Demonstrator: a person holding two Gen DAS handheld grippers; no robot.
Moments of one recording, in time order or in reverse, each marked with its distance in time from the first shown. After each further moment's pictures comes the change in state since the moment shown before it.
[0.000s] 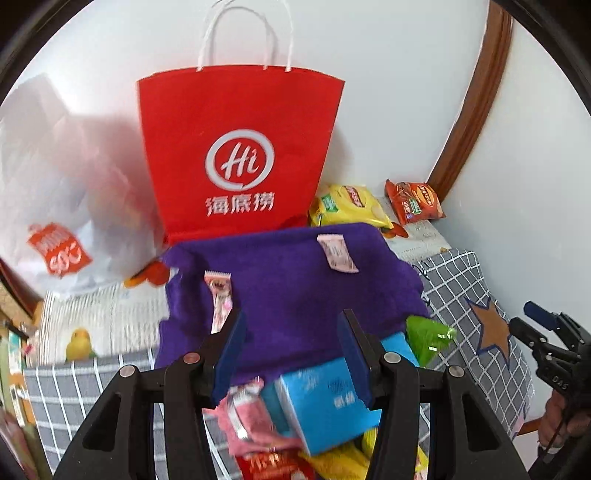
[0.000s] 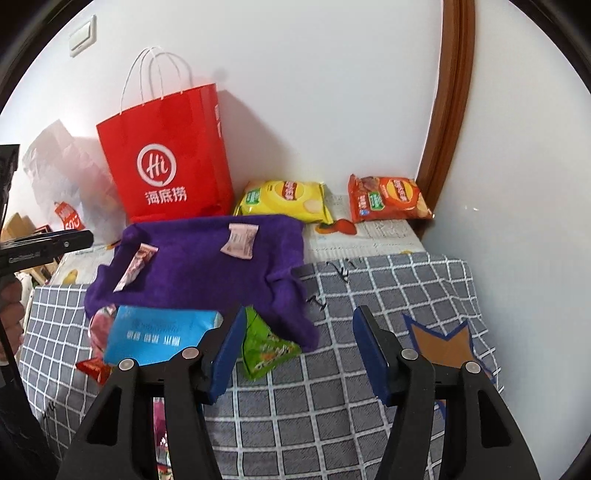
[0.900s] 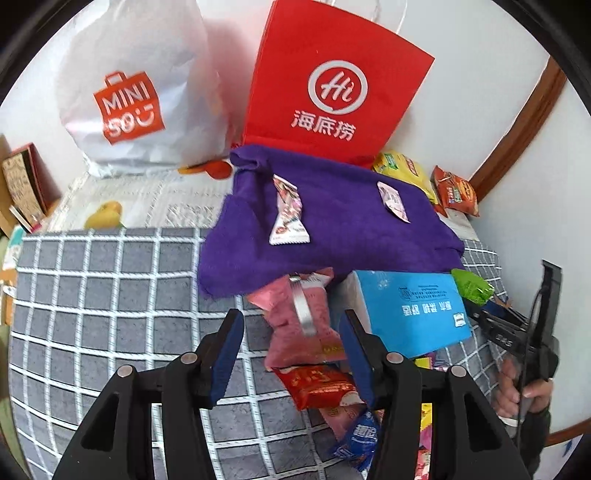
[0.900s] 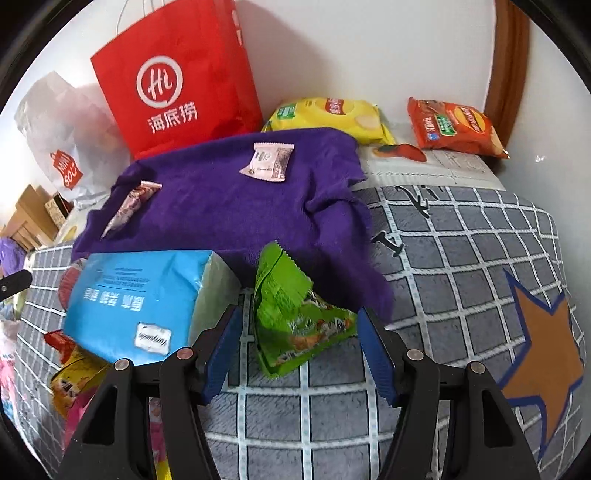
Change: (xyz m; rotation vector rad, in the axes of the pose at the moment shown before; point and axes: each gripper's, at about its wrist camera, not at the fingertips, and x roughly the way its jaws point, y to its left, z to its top) left arm 0.003 0.060 -0.098 -0.243 0.077 0.030; right arm 0.130 0.022 -0.040 -0.024 0.162 0.155
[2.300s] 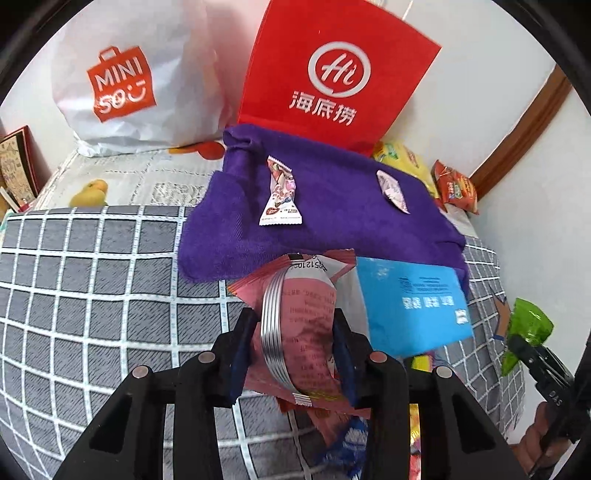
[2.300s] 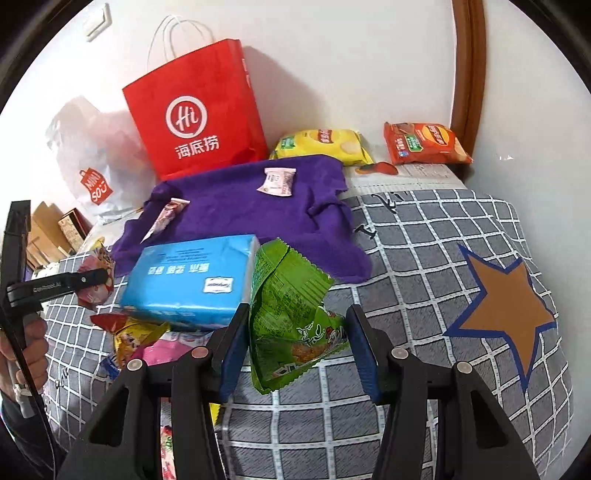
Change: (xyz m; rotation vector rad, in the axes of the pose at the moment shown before) left arm 0.011 -0.002 -0.006 -0.032 0.018 -0.016; right arm -0.102 0.017 -0.041 0.060 -0.096 0.003
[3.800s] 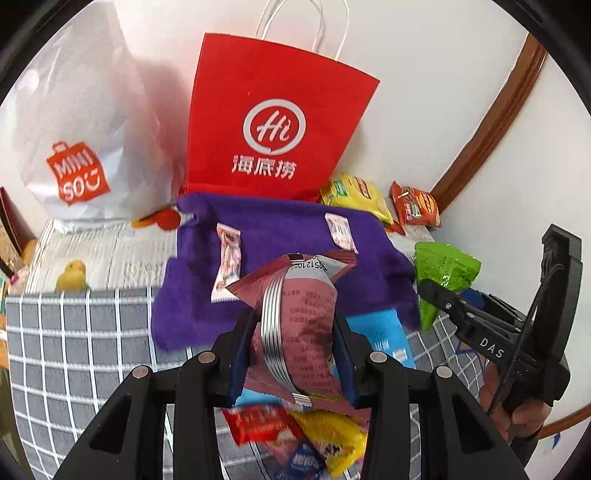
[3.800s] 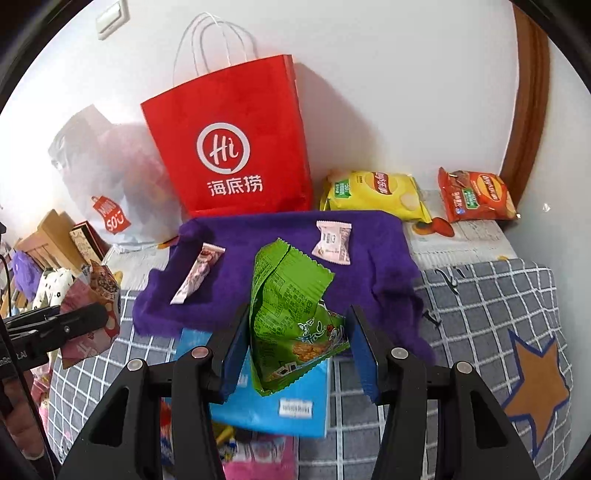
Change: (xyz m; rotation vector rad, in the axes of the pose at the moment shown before) left arm -0.035 -0.046 0.061 0.112 -0.073 -0.072; right arm 0.047 0.063 0.098 -0.048 -0.027 0.057
